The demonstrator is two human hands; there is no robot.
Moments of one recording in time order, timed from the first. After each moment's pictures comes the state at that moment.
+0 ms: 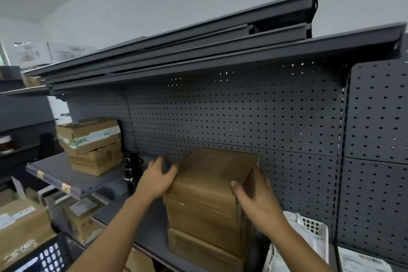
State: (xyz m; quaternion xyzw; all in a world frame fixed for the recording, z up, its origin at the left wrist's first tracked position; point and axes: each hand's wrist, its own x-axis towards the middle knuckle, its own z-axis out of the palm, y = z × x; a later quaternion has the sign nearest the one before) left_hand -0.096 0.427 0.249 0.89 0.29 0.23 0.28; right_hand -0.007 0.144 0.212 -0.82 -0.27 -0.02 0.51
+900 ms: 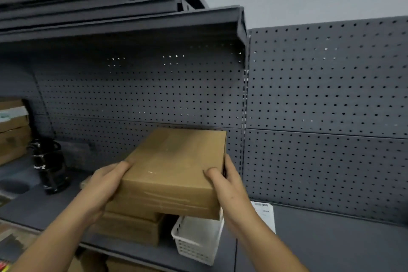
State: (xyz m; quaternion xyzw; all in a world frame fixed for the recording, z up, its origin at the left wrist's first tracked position) left_hand -0.119 0.252 0.238 0.76 0.24 0.17 0.58; right_hand -0.034 -0.001 0.202 -0.65 -0.17 0.08 0.74
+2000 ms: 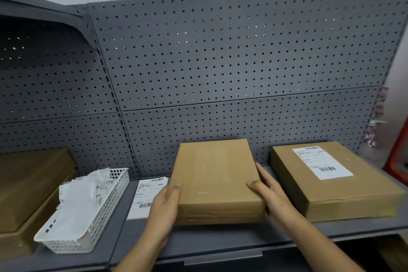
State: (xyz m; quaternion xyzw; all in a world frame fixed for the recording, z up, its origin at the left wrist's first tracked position) left_hand -0.040 -0.143 0.099 0.75 0.12 0.07 0.65; right_hand -0.022 -0.410 0.092 -0.65 0.00 0.02 0.76
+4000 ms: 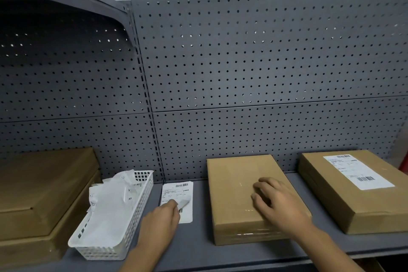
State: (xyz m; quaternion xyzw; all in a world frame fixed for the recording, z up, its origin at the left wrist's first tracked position) left_hand -0.005 -0.006 0.035 0.98 -0.01 0.12 0.14; right_hand 0.004 -0.346 0.076 -0.97 -0.11 -0.15 0.18
